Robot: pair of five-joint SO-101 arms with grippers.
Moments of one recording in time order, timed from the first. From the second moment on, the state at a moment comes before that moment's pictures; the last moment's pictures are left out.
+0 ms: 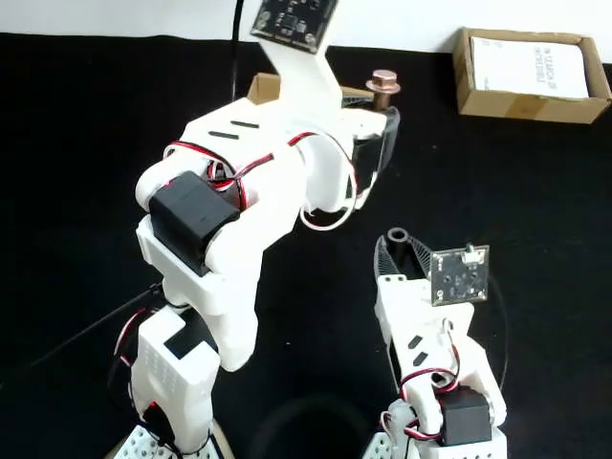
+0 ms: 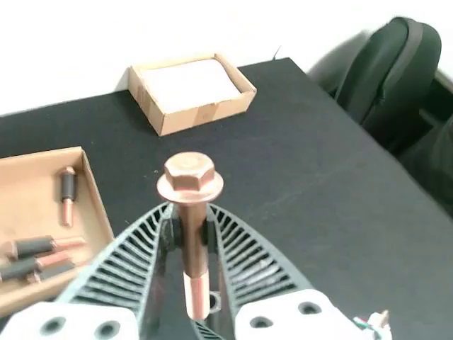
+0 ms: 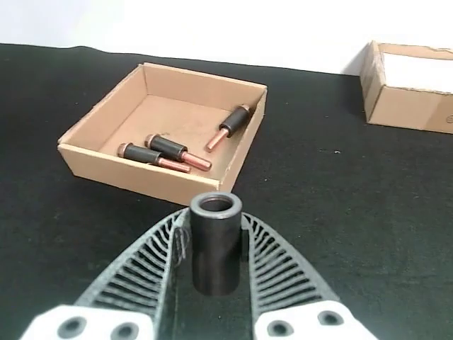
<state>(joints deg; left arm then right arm) 35.5 19.8 -93.8 101.2 18.1 -13.2 -102.8 79.2 49.5 1.7</state>
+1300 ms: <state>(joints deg) 41.3 -5.5 -32.7 77.7 18.8 -18.5 -103.0 64.3 61.0 -2.3</state>
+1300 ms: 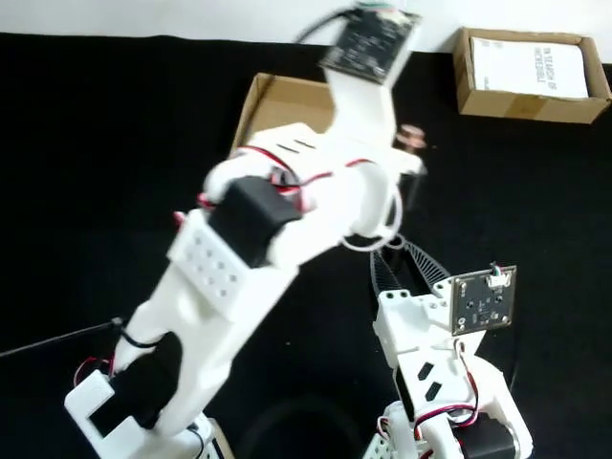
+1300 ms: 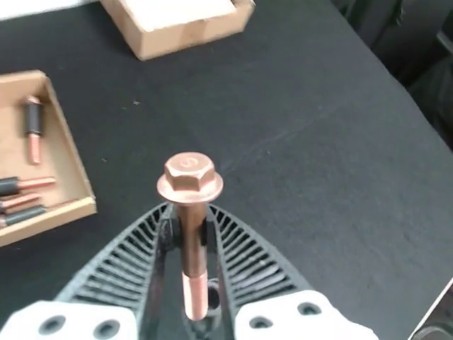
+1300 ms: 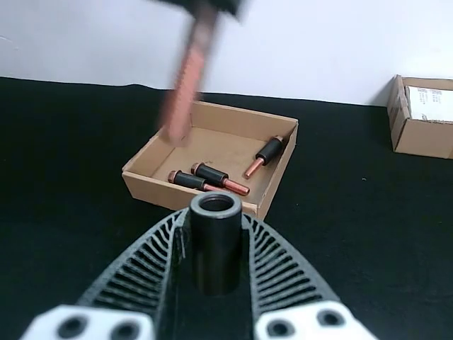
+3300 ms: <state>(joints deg) 47.7 -22.1 6.0 65.5 16.5 -16.2 -102.8 64.5 61.5 -2.3</state>
